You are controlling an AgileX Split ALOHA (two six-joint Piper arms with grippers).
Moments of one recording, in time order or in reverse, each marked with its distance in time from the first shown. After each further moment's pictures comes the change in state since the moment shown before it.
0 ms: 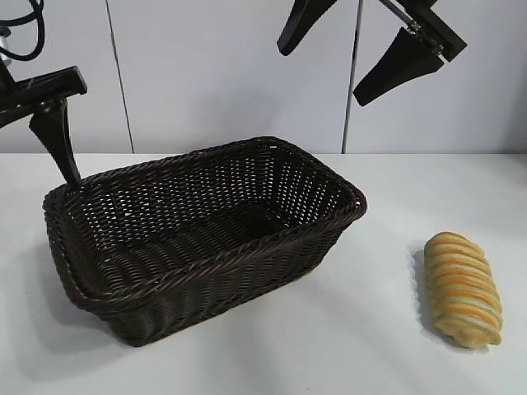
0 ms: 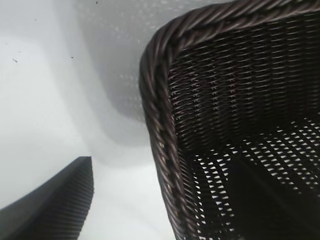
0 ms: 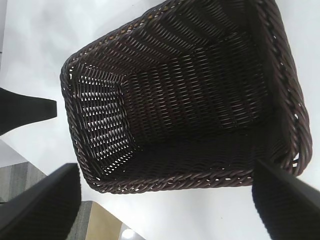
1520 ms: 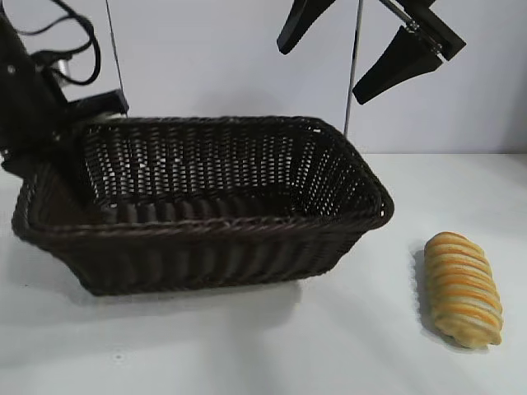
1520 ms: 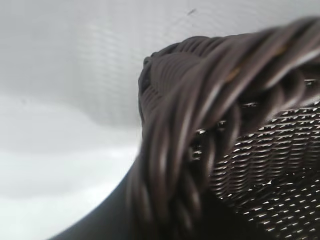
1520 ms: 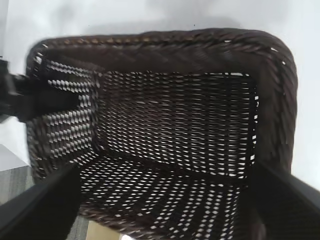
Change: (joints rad) left arm 0.089 0.194 -0.548 0.039 0.388 0.287; right arm 0.000 0.000 0.000 0.000 -0.012 0.000
